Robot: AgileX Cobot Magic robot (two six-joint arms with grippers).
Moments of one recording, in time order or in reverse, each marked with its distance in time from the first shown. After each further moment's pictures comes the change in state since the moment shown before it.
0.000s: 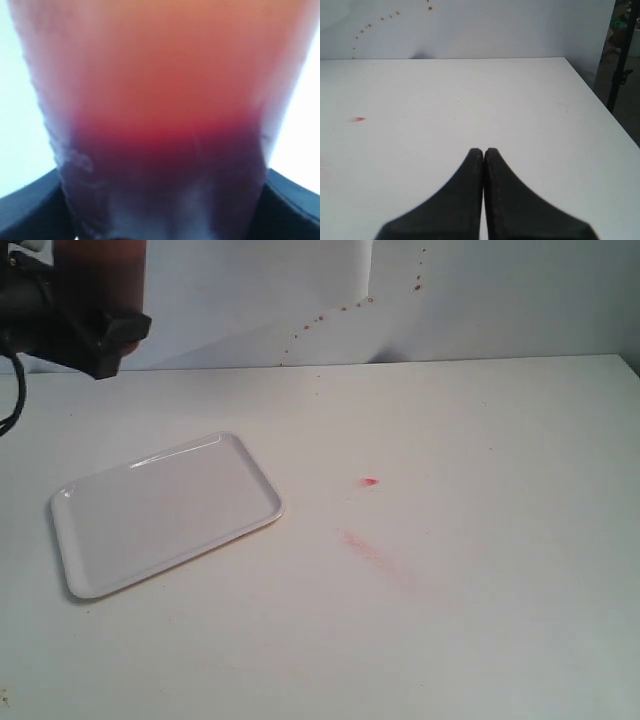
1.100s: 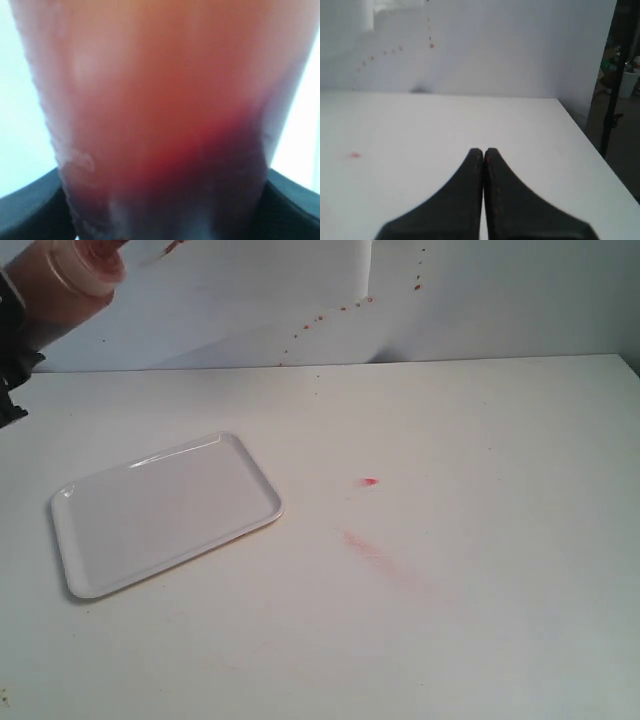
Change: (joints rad) left arm 0.030 -0.056 0.078 0.221 0.407 0.412; right arm 0.000 0.000 0.000 -0.010 -0.145 -0.025
